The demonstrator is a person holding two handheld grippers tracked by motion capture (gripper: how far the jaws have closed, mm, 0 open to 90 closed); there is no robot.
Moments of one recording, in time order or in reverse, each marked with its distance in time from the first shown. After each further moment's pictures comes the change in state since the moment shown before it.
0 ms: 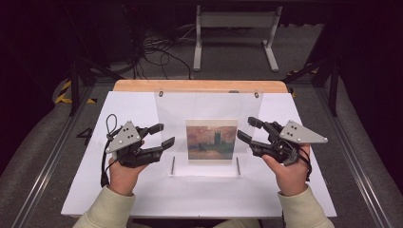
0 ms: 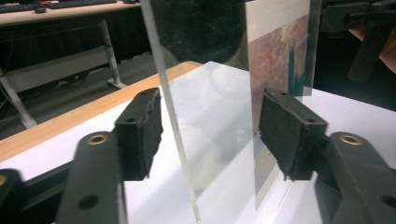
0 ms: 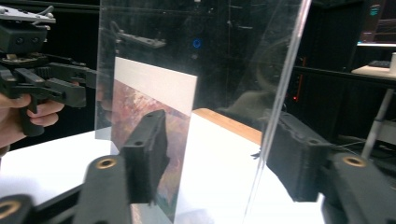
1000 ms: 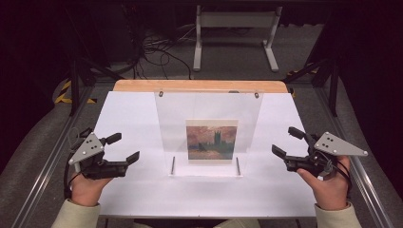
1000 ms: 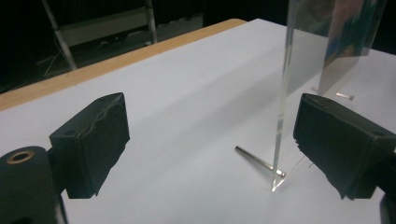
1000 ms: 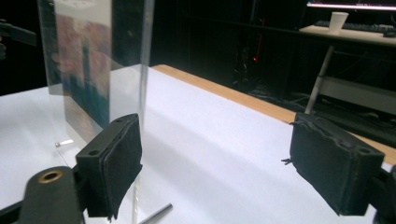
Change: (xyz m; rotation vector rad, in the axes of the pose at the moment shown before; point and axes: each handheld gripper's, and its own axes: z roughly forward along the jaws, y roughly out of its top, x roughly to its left) left arm 0.038 -0.051 -0.075 0.130 0.153 -0.054; right arm -0.031 -0.019 -0.082 0.159 -0.157 -0.004
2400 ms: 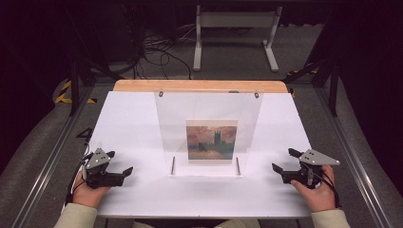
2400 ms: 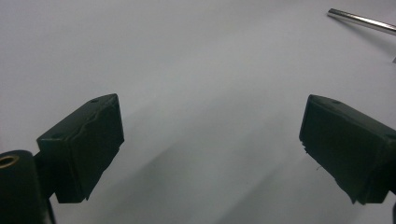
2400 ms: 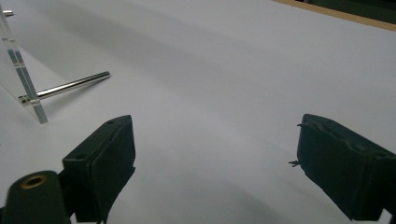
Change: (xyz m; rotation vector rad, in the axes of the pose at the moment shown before) left arm 0.036 -0.087 0.029 0.280 0.090 -0.031; right arm -0.029 -0.108 0.019 0.279 -0.080 0.035
